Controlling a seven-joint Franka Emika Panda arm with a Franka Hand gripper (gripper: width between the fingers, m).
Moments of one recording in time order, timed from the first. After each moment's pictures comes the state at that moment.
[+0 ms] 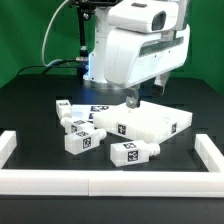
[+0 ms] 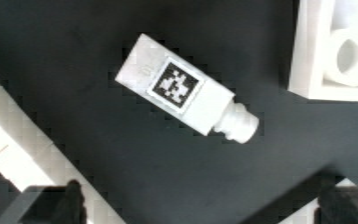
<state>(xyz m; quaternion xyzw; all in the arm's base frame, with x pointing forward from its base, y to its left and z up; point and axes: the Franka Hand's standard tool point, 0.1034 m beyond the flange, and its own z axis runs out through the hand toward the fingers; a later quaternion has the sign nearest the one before) 0.579 0.028 0.114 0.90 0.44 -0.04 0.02</state>
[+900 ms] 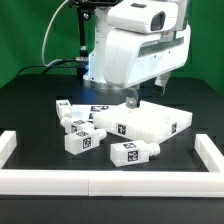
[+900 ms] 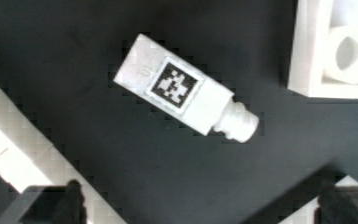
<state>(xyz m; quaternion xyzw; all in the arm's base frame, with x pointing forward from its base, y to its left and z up) 0.578 0.028 0.113 0.90 0.43 -0.04 0.01</state>
